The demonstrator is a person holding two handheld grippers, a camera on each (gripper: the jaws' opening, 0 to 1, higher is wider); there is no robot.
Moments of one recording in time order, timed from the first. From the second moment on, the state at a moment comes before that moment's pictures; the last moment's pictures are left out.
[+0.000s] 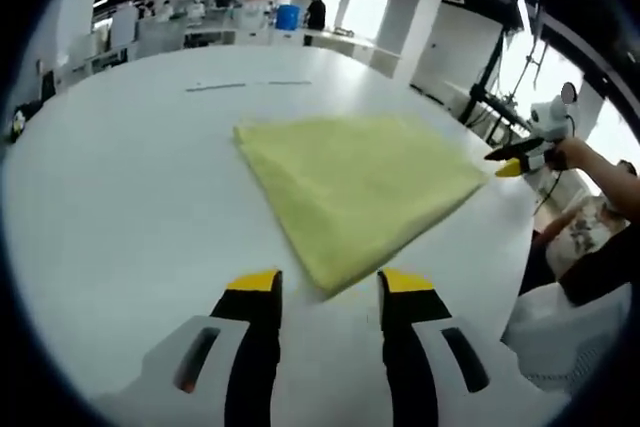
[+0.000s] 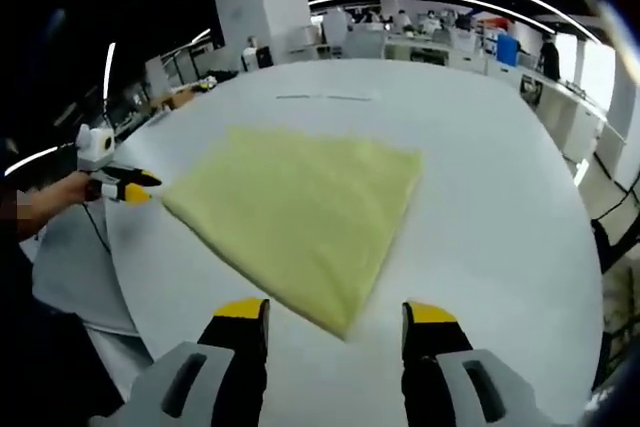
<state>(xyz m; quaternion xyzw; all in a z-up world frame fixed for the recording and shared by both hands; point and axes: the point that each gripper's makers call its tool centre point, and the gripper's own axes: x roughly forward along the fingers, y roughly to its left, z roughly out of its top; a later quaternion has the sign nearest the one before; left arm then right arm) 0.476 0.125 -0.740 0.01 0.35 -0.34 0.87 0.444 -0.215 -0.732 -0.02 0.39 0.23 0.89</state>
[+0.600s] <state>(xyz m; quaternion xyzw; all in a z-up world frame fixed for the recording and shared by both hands) 0.456 0.106 -0.690 0.00 0.29 -0.35 0.89 0.426 -0.187 -0.684 -0.01 0.34 0.26 0.90</state>
